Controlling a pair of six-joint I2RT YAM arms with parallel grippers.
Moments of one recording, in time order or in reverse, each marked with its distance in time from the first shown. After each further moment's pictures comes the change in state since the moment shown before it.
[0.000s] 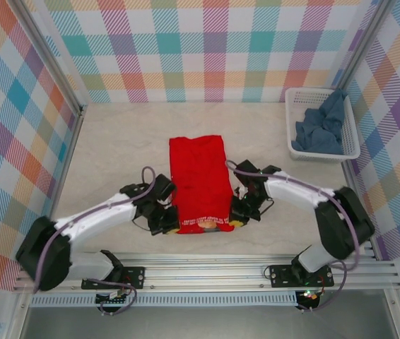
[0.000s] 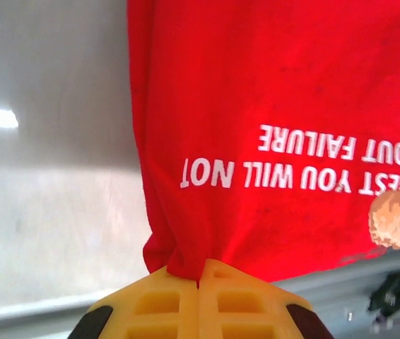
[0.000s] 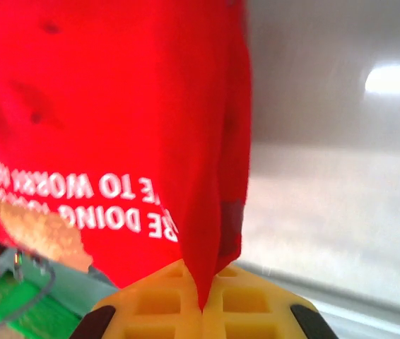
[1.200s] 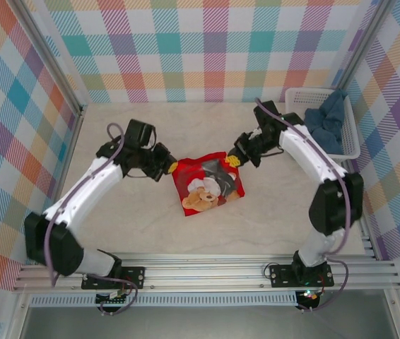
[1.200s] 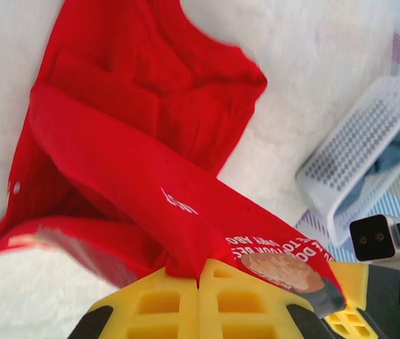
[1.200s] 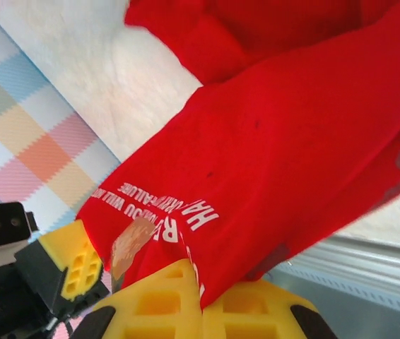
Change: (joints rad) left arm 0.369 0.303 0.570 0.048 0.042 -0.271; right arm -0.307 0.402 0.788 -0.143 -0.218 0.255
